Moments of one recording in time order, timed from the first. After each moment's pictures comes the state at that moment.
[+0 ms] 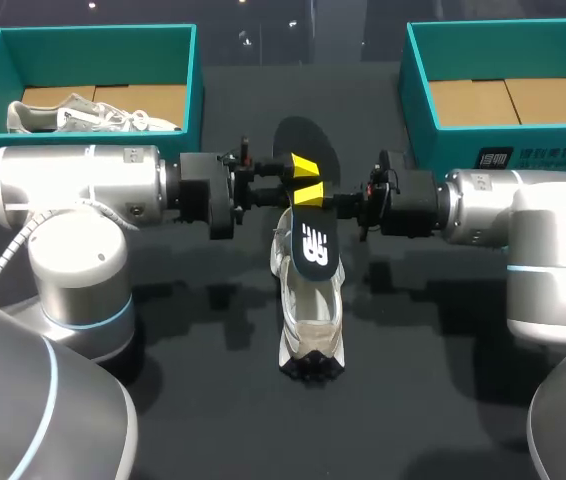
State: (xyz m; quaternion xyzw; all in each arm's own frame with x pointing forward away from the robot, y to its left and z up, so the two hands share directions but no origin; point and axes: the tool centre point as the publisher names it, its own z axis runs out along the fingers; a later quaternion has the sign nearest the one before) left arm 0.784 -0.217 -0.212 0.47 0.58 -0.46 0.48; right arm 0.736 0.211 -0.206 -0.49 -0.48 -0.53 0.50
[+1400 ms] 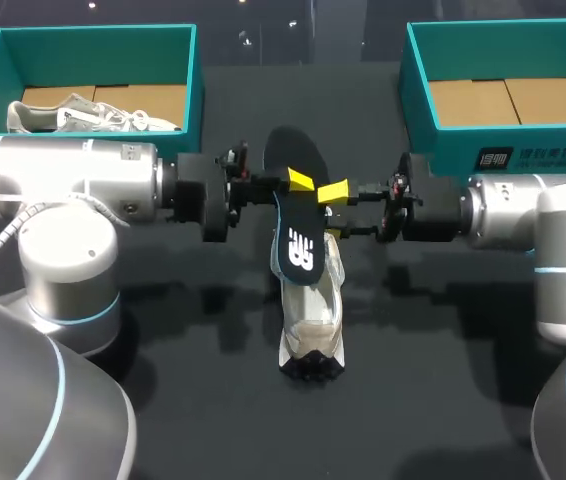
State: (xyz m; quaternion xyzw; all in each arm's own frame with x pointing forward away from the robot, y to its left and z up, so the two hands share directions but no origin) left arm 0.773 -0.210 -0.217 0.49 0.58 -0.46 0.46; right arm 0.726 0.179 -0.218 -0.46 -0.53 -0.56 0.45
